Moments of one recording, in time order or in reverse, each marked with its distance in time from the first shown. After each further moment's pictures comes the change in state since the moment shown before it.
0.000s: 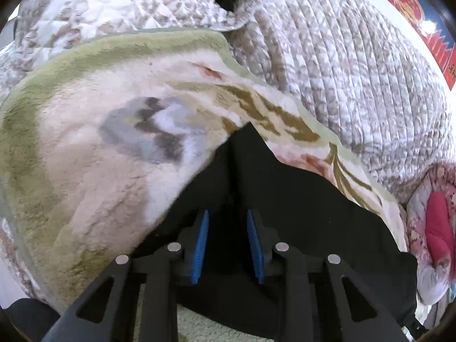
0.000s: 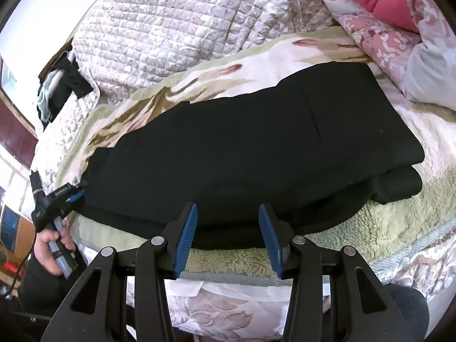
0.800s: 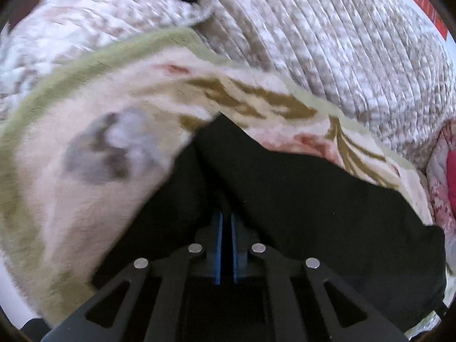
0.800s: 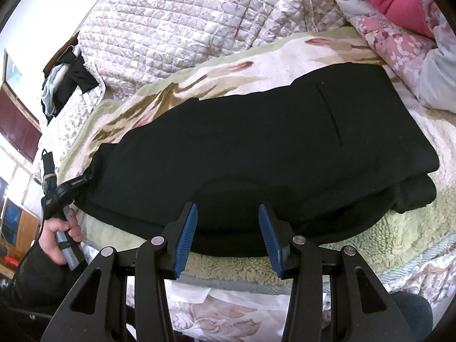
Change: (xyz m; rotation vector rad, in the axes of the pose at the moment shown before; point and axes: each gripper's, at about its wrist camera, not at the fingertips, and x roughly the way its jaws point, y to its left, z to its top) left arm 0.016 -0.040 0.001 0.181 0.024 0.097; right arm 0.006 0.005 0.003 -0.010 0.000 0.022
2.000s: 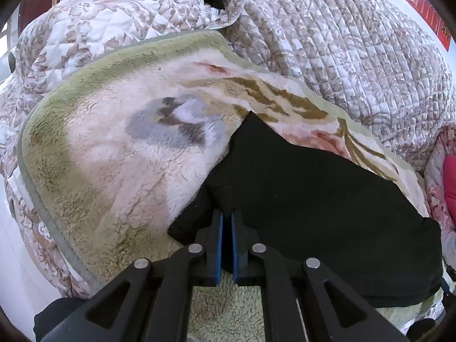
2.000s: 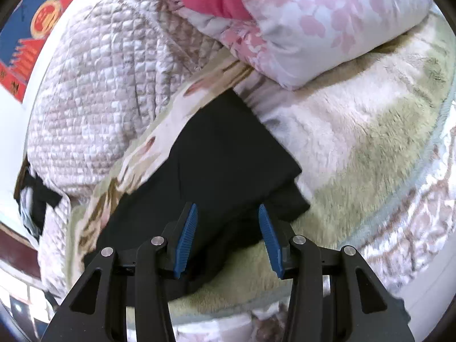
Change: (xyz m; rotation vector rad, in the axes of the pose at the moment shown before) left arm -0.028 0.039 -0.023 -0.030 0.011 -0.001; right arm -0.048 -0.130 0.013 0.512 -0.211 -0.123
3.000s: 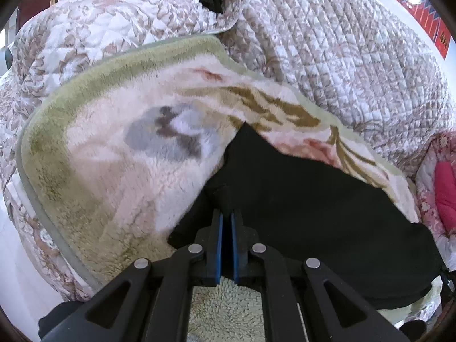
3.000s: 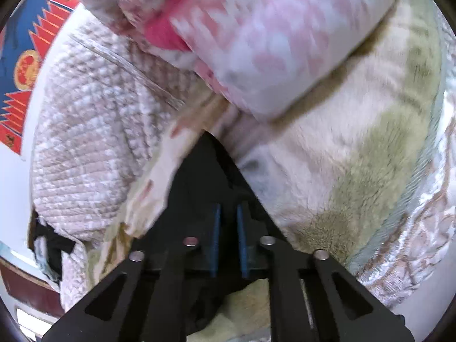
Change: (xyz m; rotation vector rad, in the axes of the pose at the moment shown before) left arm -0.013 0.004 0.010 -0.021 -0.009 -0.050; right arm -0.034 -0.012 0.023 0.165 -0.104 0.088
